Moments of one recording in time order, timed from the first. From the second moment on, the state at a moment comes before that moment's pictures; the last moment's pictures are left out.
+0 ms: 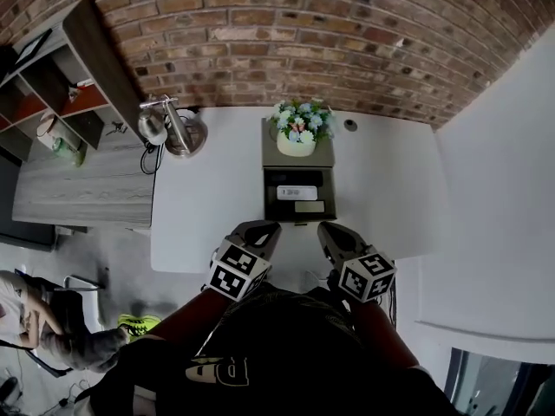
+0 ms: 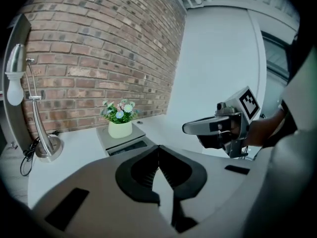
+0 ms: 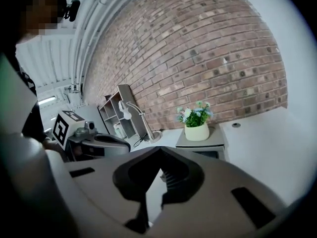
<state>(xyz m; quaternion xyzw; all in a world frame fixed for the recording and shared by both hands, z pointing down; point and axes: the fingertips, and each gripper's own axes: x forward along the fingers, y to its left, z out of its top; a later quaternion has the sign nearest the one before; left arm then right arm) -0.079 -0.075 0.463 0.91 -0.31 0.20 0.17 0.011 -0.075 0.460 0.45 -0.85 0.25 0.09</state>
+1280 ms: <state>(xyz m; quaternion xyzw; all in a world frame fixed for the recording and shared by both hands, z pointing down) -0.007 0.169 0.460 0.85 -0.46 0.16 0.21 0.109 0.152 0.455 0.35 -0.91 0.23 0.07</state>
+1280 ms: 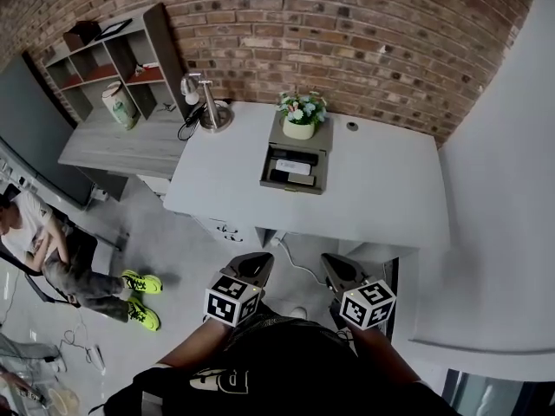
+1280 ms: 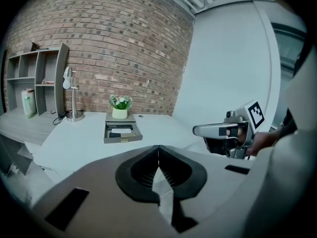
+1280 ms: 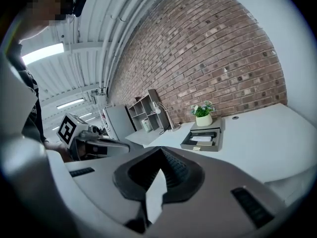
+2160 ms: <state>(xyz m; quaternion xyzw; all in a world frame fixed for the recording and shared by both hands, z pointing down) -0.073 0.158 0.449 0.88 -0.40 0.17 0.19 0.043 0.164 0.455 0.42 -0.88 0.23 0.08</state>
